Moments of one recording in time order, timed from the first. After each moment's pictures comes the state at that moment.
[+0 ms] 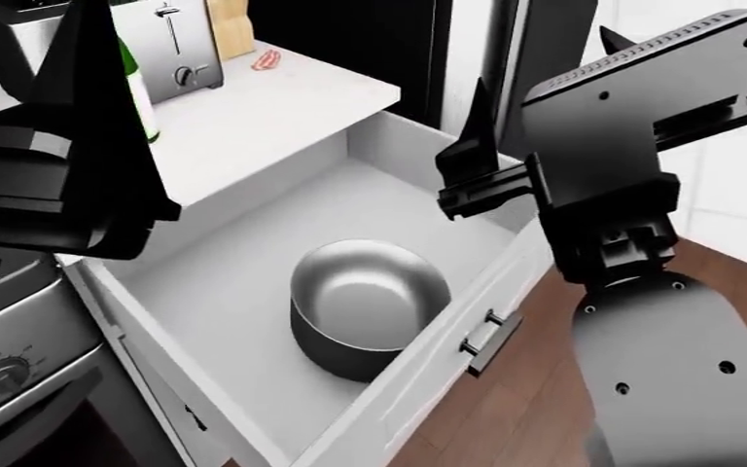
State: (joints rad) left arm -0.98 -1.05 0.41 1.05 -1.38 -0.30 -1.09; right arm 0.94 0.25 -0.48 -0.89 -0.14 1.44 0.07
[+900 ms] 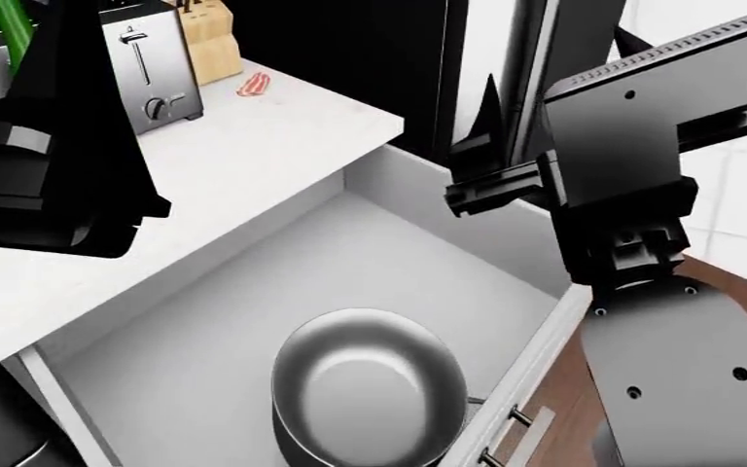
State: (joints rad) left arm -1.06 -1.12 0.56 1.04 -1.34 -0.18 -1.11; right arm 0.92 0.24 -0.44 -0.91 -0.14 1.42 0.07
